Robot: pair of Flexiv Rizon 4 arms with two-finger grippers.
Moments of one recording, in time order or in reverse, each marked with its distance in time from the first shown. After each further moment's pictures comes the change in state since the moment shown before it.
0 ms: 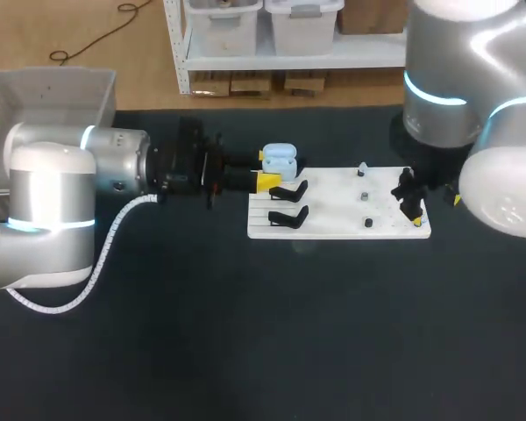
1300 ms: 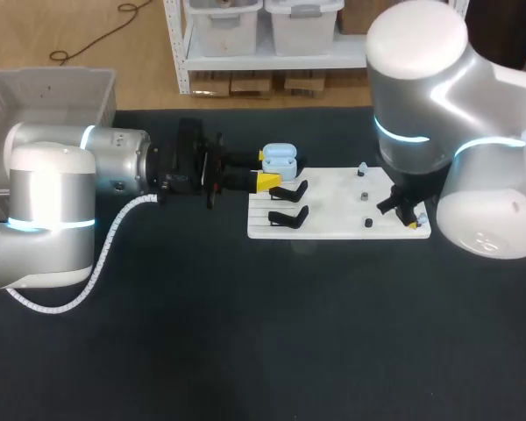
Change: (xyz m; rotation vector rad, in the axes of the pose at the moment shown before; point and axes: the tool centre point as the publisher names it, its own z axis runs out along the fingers) left arm 0.000 0.000 0.000 0.000 0.000 0.000; right arm -0.019 -0.005 0.048 0.108 -0.012 0.040
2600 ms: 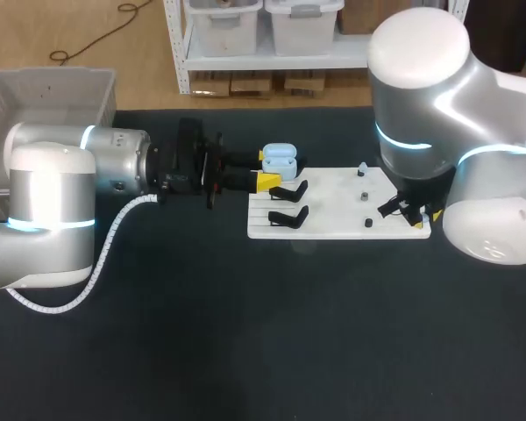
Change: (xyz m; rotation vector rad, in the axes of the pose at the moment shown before) left arm 0.000 0.000 0.000 0.000 0.000 0.000; right arm 0.002 0.001 0.004 0.003 -0.012 0.006
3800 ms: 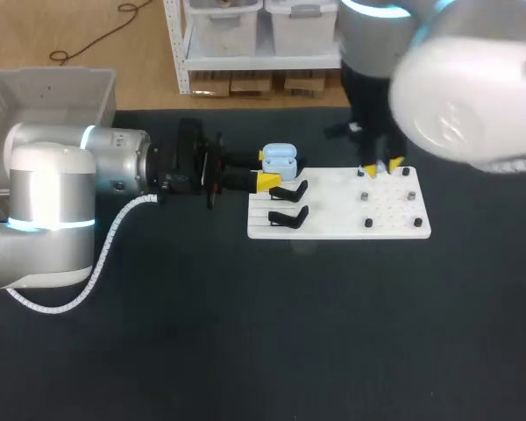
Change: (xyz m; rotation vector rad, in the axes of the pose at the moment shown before) left arm 0.000 0.000 0.000 0.000 0.000 0.000; right arm -0.018 0.064 -0.192 -0.155 0.046 0.200
